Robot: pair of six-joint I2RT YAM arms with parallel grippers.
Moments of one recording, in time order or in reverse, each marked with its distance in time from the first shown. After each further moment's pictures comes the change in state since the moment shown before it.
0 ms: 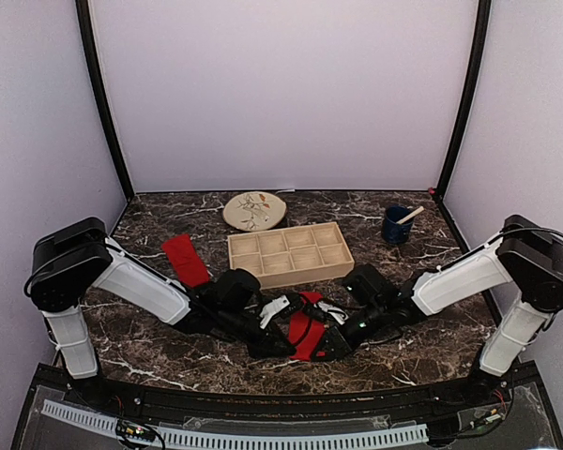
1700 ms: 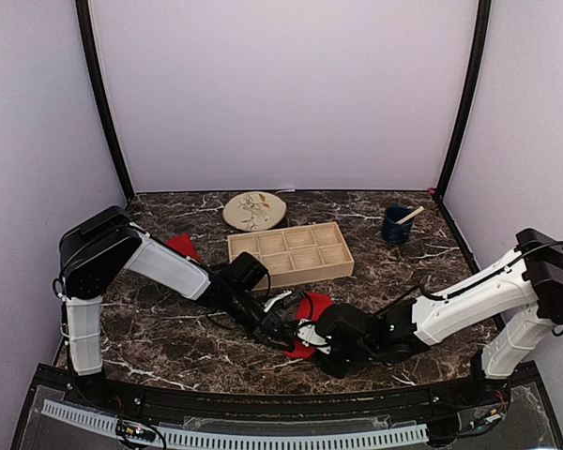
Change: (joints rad) left arm 0.132 0.179 0.232 -0.311 0.357 -0.104; right arm 0.385 -0.089 0.054 -0.137 0.860 -0.288
